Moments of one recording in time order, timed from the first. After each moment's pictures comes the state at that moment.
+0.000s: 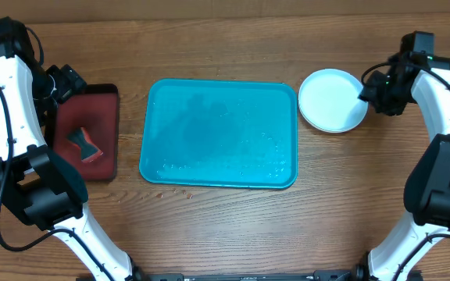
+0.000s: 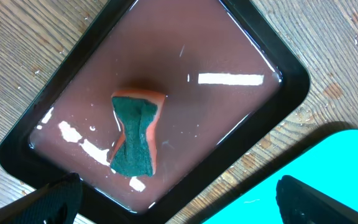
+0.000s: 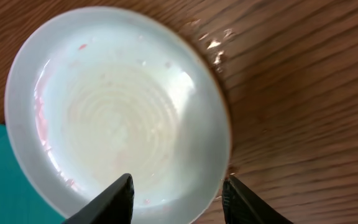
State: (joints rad) left arm 0.39 2.13 2.09 -1.38 0.03 -0.43; right arm -0.19 2.00 1.59 -0.92 -0.20 0.30
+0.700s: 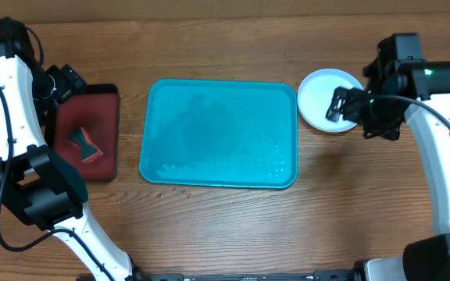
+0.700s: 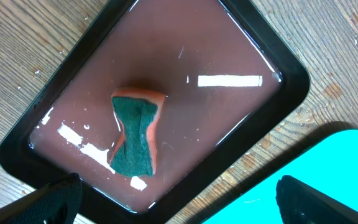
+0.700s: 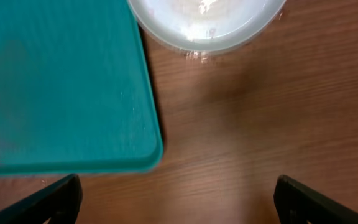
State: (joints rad) left arm 0.39 2.13 2.09 -1.38 0.03 -0.43; right arm 0.05 1.61 1.59 -1.39 -0.16 0.30
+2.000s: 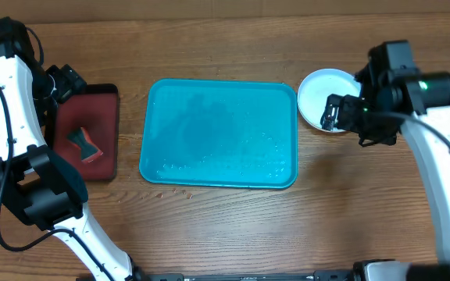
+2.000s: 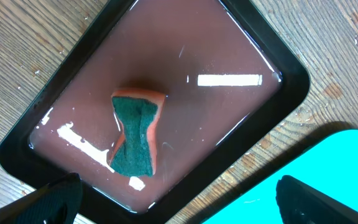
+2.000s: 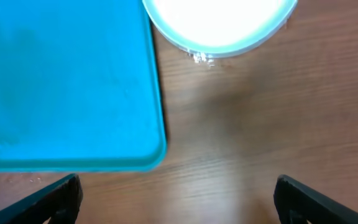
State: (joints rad) left arm 0.39 2.13 2.09 -1.38 0.03 -0.43; right arm 0.09 1.50 1.53 -1.31 -0.14 0.30
